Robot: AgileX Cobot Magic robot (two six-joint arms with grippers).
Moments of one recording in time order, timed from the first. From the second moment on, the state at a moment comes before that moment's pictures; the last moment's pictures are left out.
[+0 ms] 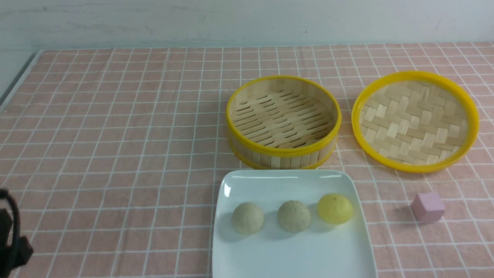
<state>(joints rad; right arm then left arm) 0.01 -0.01 0.01 -0.27 0.41 0.45 0.07 0.42 -0.19 0.31 0.19 -0.45</state>
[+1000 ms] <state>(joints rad) 0.01 -0.01 0.01 -0.27 0.41 0.45 0.08 -0.01 0.03 0.27 0.37 -0.49</state>
